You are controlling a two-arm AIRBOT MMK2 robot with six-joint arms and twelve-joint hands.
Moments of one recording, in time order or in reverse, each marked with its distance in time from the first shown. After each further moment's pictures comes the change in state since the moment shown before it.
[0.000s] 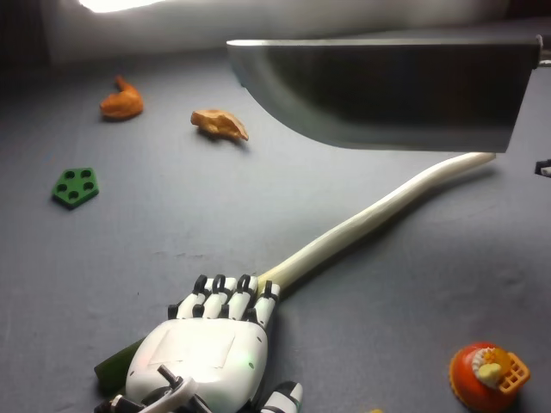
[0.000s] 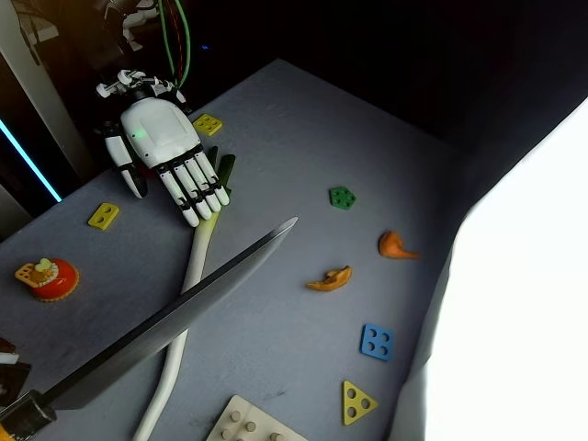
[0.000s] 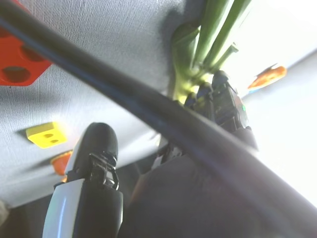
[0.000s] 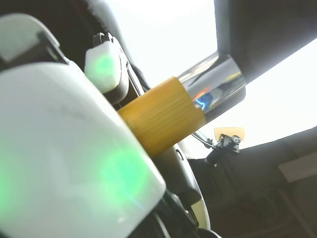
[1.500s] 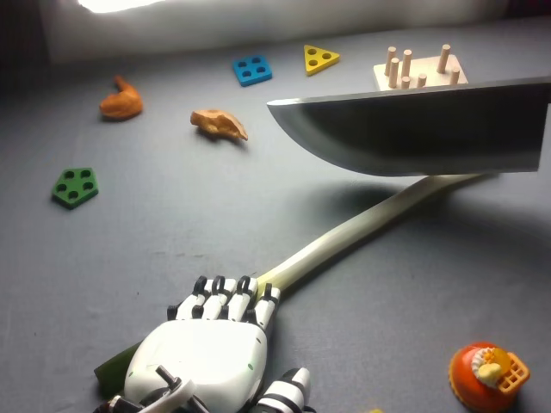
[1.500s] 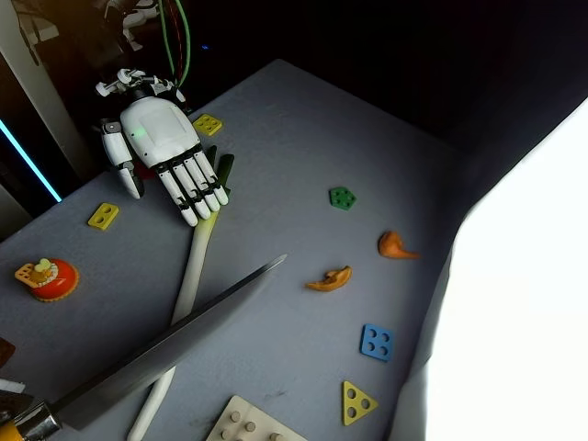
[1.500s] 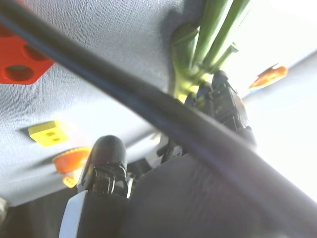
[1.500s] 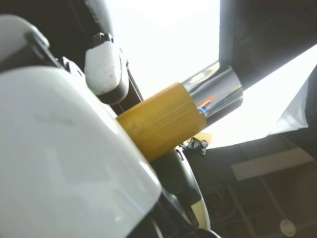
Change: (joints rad) left arm 0.000 0.007 -0.006 -0.001 0.006 0.000; right arm -0.151 -0.092 0.079 -0.114 0.158 -0.064
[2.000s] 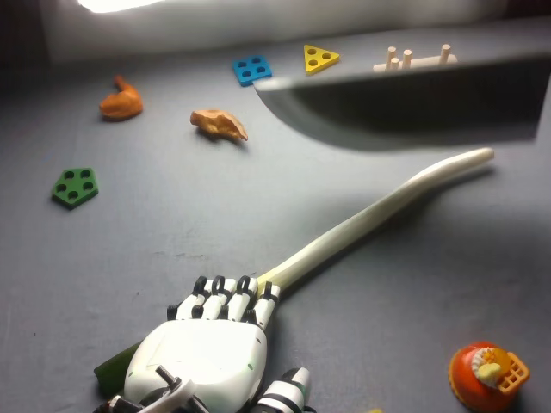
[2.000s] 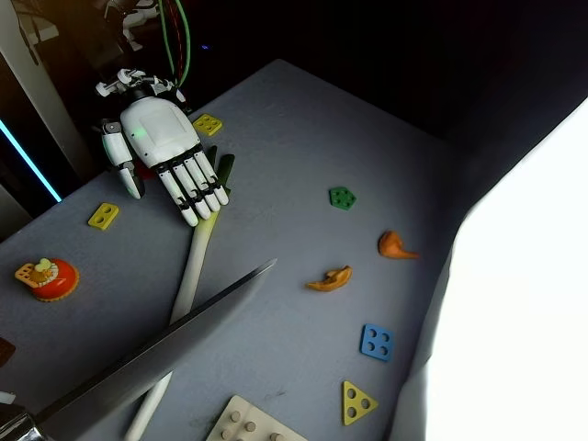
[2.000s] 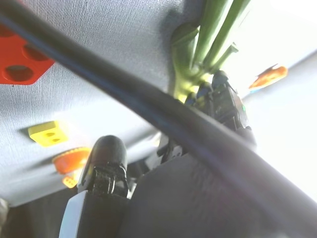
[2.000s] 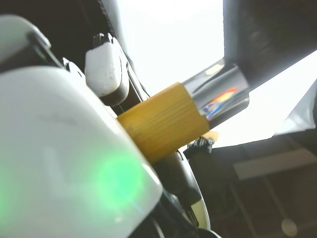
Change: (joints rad) left arm 0.000 0.000 0.000 0.000 -0.001 0.000; right arm 0.066 0.034 0.037 -0.063 -0.017 0.063
